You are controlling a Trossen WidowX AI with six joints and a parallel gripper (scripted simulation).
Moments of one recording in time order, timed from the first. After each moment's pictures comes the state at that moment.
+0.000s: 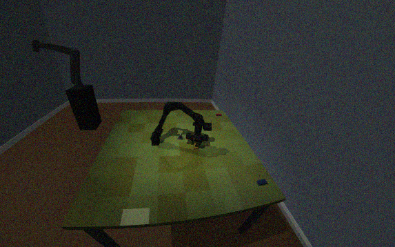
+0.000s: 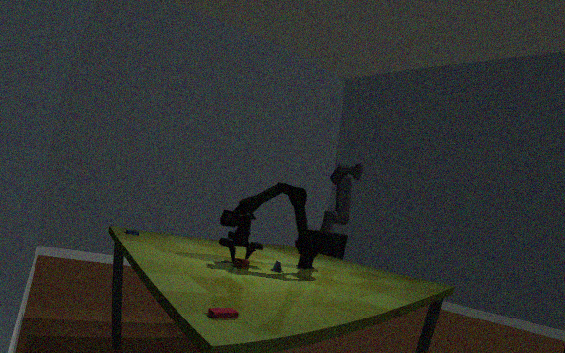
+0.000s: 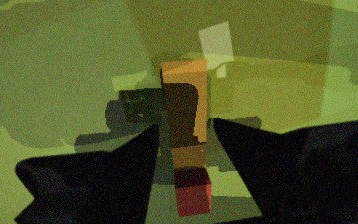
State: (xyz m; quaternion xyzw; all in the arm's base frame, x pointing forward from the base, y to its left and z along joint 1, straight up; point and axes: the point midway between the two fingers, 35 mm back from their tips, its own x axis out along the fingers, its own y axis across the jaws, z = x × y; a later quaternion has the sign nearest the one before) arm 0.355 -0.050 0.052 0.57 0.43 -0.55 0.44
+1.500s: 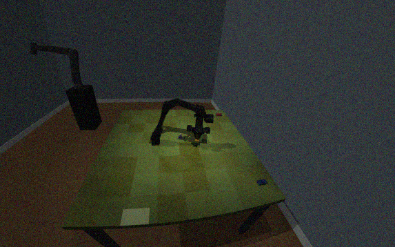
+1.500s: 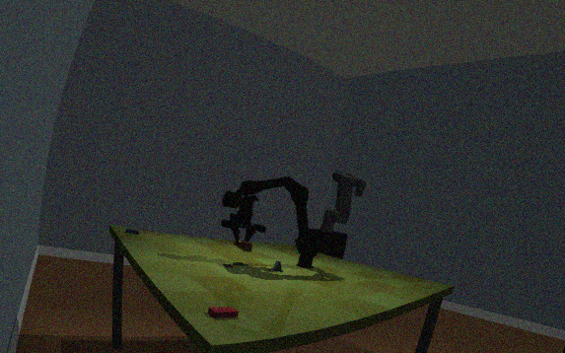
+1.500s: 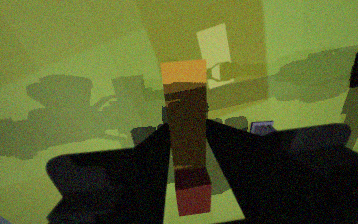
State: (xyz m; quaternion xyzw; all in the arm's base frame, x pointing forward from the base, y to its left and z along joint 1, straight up) arm 0.354 -0.050 0.128 0.56 0.43 -0.55 0.44
